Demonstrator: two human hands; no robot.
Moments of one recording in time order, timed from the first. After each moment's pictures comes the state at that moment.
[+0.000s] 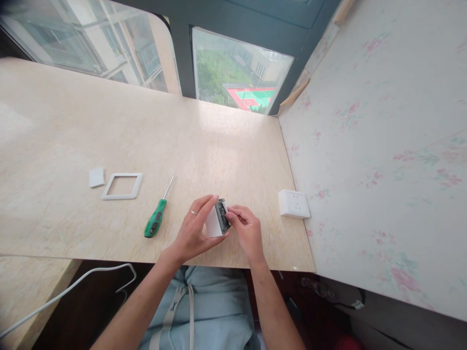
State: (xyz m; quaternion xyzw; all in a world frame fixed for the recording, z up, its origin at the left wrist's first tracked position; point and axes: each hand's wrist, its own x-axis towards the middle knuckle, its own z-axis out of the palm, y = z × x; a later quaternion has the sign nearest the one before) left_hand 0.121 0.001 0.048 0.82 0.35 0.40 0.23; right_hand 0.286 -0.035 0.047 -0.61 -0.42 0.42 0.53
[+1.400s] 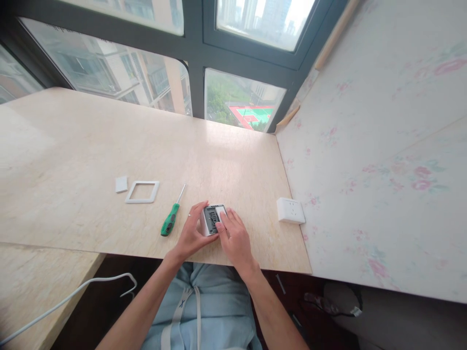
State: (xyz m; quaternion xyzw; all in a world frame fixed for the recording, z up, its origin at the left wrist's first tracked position) left_hand 0.096 -0.004 0.023 0.73 0.40 0.46 0.31; right_hand 0.257 -0.047 0.046 -0.59 -0.65 0.23 0.42
